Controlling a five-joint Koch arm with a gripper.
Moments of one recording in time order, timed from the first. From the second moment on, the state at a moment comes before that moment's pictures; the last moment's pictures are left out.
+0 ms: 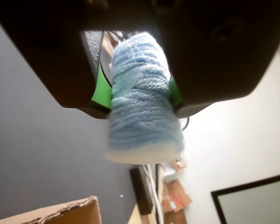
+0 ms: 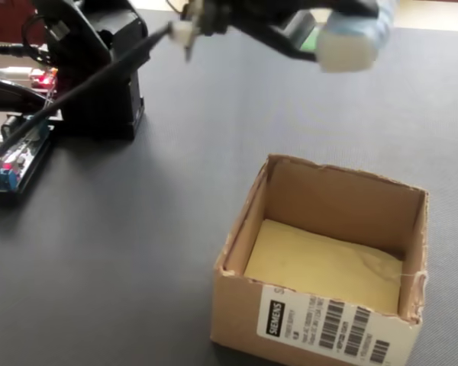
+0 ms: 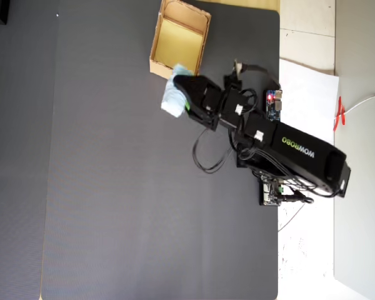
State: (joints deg) arm 27.6 130.0 144.0 -0.4 80.5
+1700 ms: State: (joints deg) arm 23.6 125.8 150.8 -9.6 95.6
